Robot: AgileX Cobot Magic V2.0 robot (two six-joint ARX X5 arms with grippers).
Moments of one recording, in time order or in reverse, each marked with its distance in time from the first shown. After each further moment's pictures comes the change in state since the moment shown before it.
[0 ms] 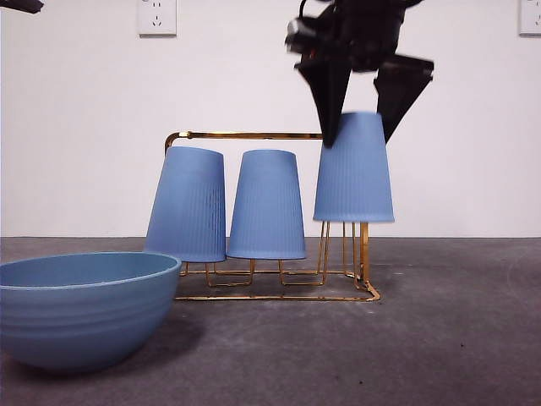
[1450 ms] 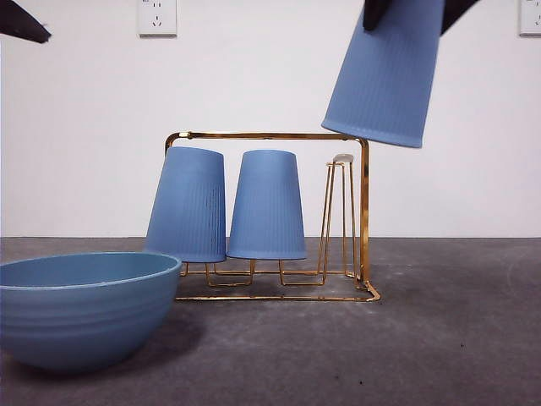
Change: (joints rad) left arm 0.000 0.074 0.000 0.012 -0.029 -0.001; right arm 0.149 -0.644 -0.562 0.274 0.029 0.000
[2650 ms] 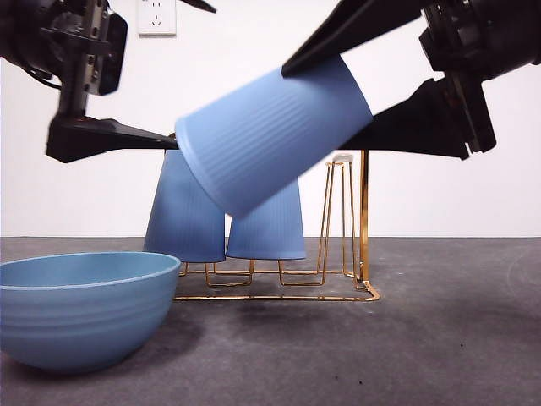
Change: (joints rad) left arm -0.003 0.560 0.000 0.394 0.502 -0.468; right arm -0.002 -0.295 -0.932 1.274 -0.470 0.465
